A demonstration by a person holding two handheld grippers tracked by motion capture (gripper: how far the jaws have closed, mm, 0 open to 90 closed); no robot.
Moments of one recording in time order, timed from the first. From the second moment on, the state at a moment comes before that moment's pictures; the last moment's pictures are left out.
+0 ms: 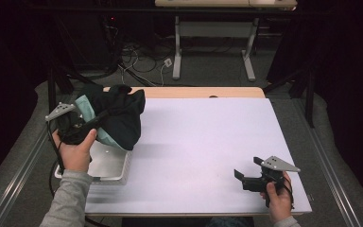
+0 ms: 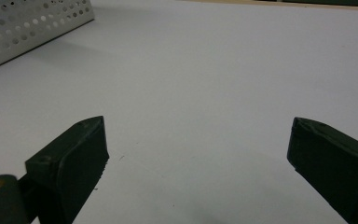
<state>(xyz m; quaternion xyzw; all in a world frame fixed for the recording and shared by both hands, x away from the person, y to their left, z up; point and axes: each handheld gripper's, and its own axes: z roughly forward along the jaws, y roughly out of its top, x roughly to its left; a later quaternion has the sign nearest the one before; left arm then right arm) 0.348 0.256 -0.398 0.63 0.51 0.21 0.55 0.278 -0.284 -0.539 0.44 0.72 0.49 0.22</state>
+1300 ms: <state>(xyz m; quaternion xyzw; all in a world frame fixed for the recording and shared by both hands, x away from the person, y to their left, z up) 0.368 0.168 -0.392 0.67 0.45 0.18 0.57 0.277 -0.286 -0.537 0.44 0.72 0.49 0.22</state>
